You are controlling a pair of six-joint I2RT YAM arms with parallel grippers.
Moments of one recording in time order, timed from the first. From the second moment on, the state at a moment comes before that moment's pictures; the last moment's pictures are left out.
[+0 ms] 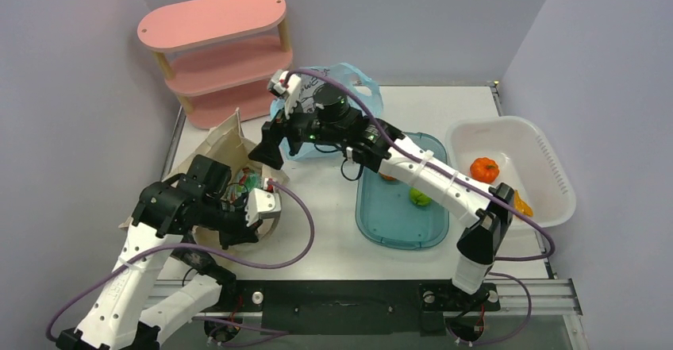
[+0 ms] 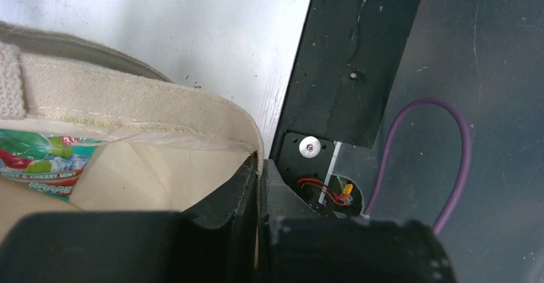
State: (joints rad) left arm -0.42 0.88 1.21 -1.52 0.55 0.74; right arm 0.93 1.73 1.82 -0.29 -0.41 0.16
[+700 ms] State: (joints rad) left arm -0.45 0.95 1.57 -1.50 0.48 0.54; right arm 1.02 1.78 1.69 -0.35 -0.15 -0.03
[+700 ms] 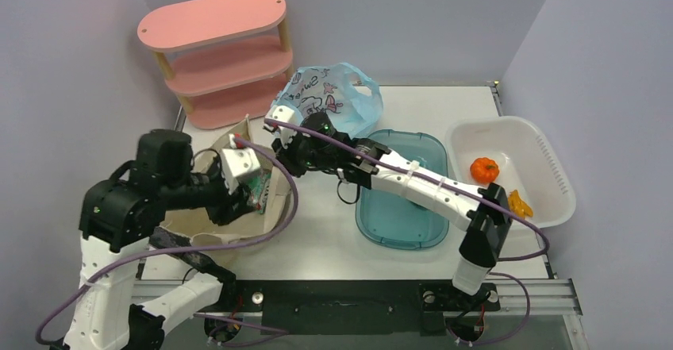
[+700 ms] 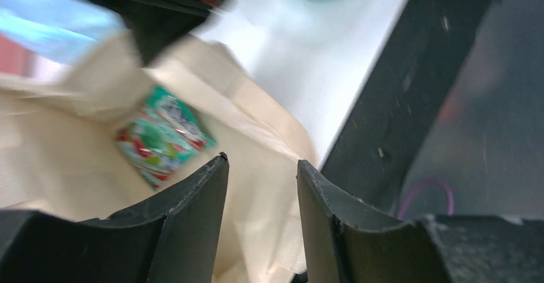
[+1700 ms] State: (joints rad) left arm -0.35 0.69 0.81 -1.33 0.01 0.93; right arm 0.98 1.23 0.90 0.10 -0.01 -0.10
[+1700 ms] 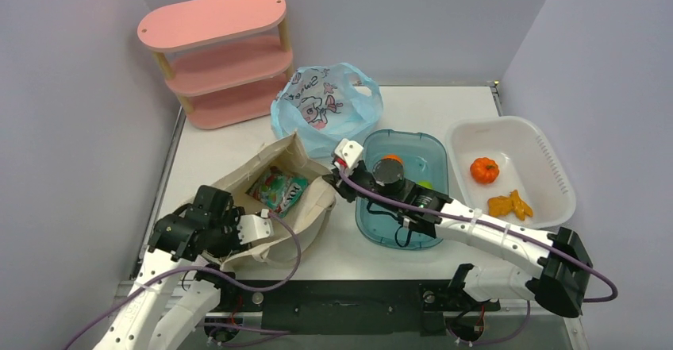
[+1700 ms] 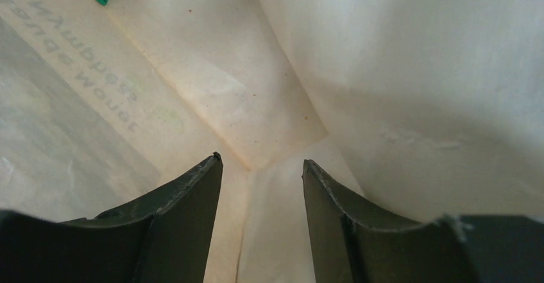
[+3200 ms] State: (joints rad) left arm -0.73 0.96 0.49 -0.46 -0.07 1.35; right arm 1.09 1.13 0.71 0.13 -0.14 -0.39
